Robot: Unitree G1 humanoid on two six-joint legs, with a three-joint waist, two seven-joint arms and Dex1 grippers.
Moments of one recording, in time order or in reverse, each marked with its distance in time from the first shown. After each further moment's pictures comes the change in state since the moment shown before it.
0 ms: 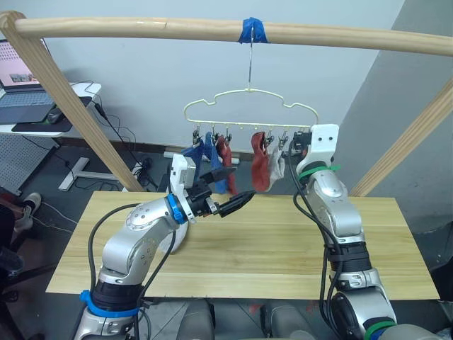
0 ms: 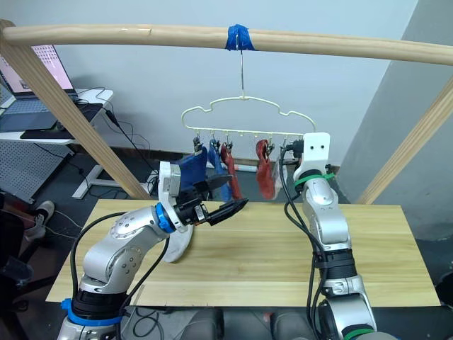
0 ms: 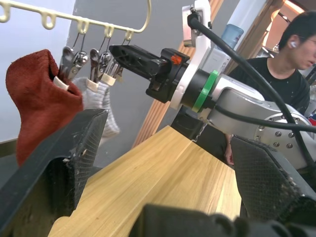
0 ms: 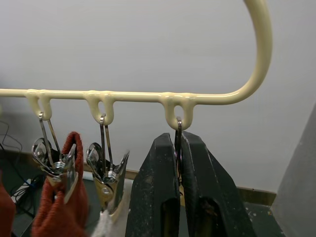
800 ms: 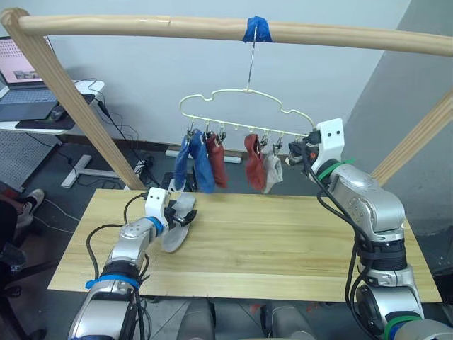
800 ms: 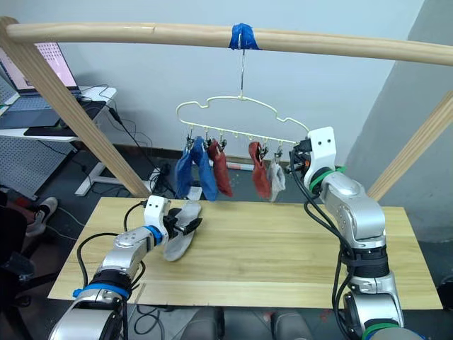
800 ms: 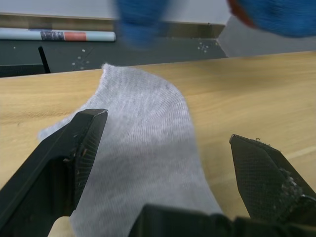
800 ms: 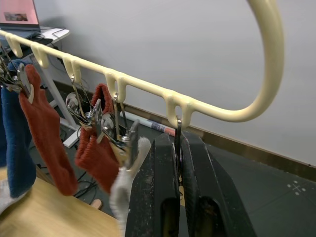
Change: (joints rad) left arm -0.224 0.025 0.033 1.188 0.473 -0.511 0.154; right arm -0.022 -0.174 -0.021 -0.196 0.182 0.432 0.218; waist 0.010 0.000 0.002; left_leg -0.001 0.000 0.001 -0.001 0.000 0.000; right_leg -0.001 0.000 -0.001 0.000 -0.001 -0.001
